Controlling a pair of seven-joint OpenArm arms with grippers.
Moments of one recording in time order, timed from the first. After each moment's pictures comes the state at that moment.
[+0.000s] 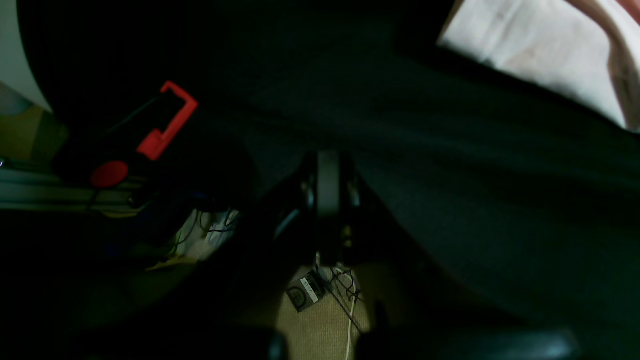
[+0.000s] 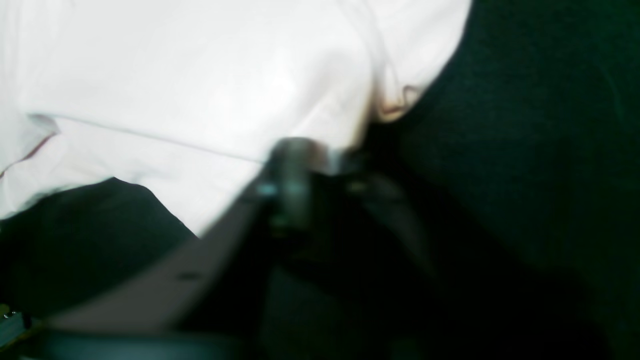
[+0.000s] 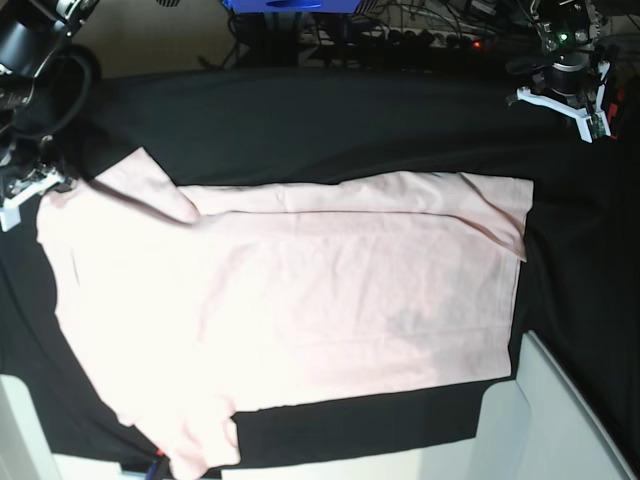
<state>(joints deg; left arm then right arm) 32.2 -4.5 -31.6 93.5 -5.7 -1.8 19.7 -0.3 10.4 44.4 66.3 23.0 33.3 -59.2</state>
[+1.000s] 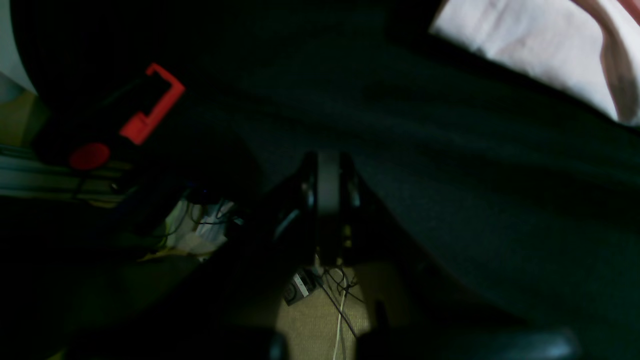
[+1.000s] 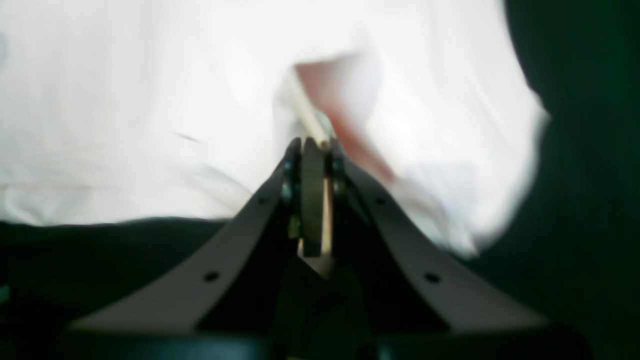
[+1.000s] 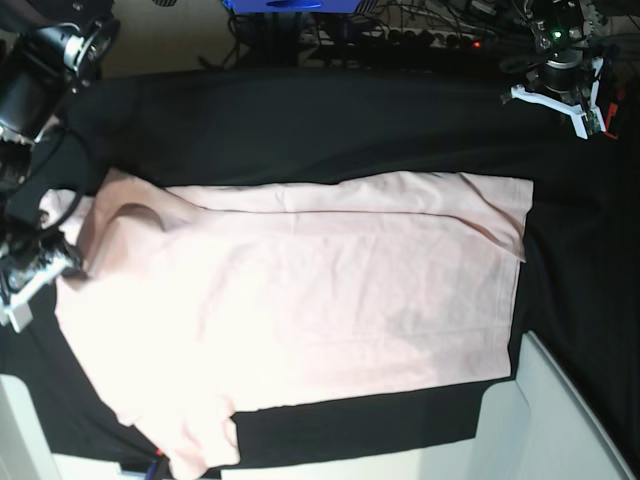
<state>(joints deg) 32.0 -2.6 -31.7 93.5 -5.7 -1.7 19.7 12.2 7.5 35.1 81.4 23.1 27.7 -76.2</state>
